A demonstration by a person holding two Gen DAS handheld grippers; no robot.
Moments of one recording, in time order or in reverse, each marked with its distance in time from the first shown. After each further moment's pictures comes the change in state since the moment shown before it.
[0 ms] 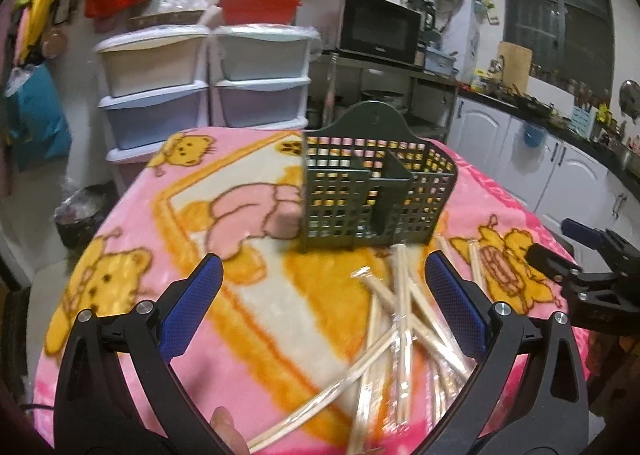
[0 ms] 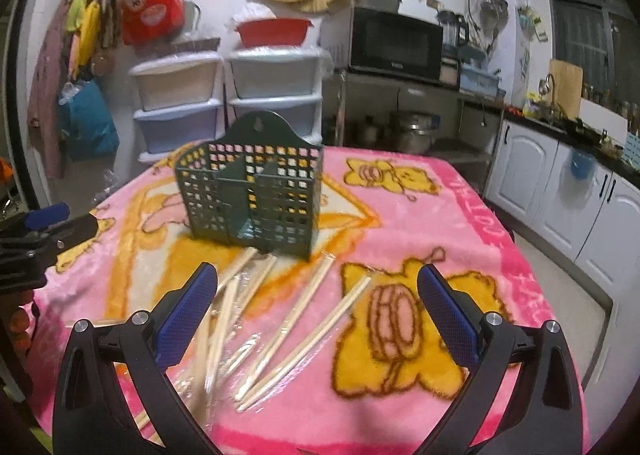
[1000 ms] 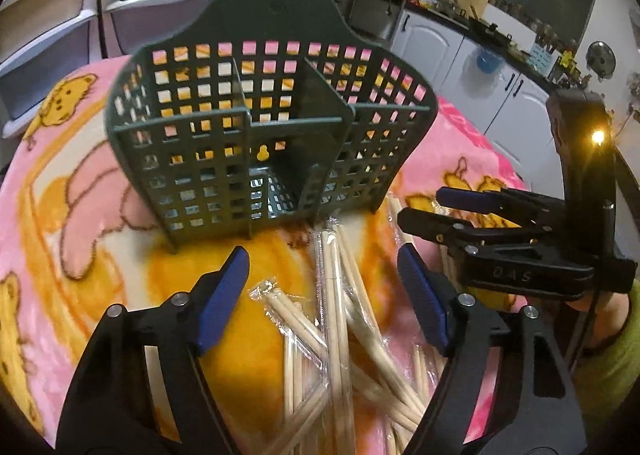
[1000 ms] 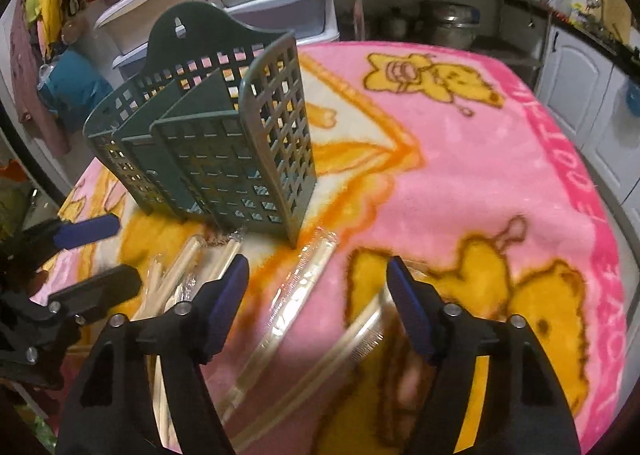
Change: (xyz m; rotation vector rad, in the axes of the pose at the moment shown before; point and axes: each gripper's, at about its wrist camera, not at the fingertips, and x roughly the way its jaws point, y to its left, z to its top) left arm 0.131 -0.044 0.019 0.053 0.362 -0.251; right arm 0.148 -0.034 0.024 0.088 0.394 0.188
